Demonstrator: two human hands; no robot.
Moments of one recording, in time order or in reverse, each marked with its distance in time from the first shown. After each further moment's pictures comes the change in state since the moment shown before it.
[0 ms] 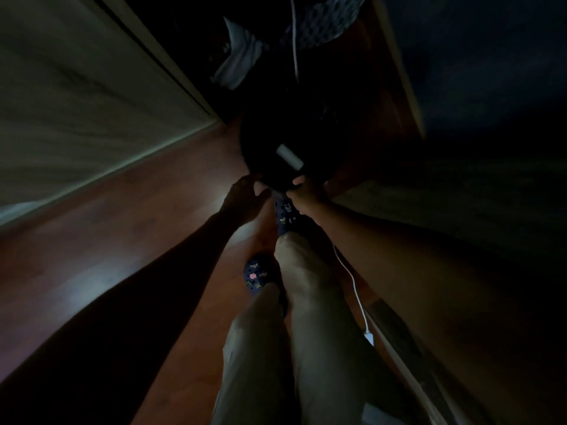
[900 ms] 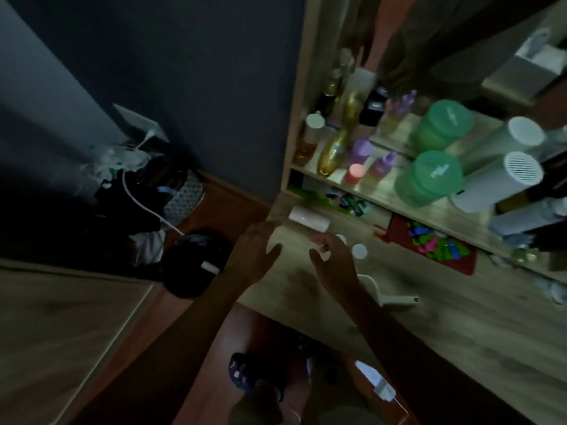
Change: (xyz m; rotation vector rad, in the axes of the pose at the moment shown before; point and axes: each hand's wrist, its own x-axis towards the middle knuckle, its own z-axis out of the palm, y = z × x) left_hand -0.334 0.372 0.079 0.458 -0.022 0.975; right_hand -0.429 0.209 -0.274 0.436 0.868 -0.387
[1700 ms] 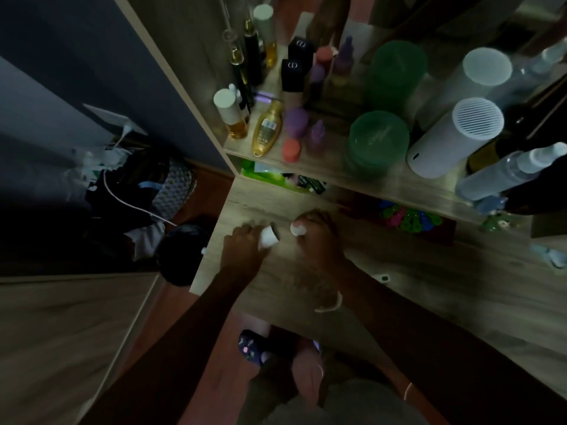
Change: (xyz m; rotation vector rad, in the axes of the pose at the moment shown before) left_hand 0.027 0.058 0.089 0.493 -0.165 -0.210; right_hand 0.055 0.111 -0.023 -0.258 -0.093 -0.114
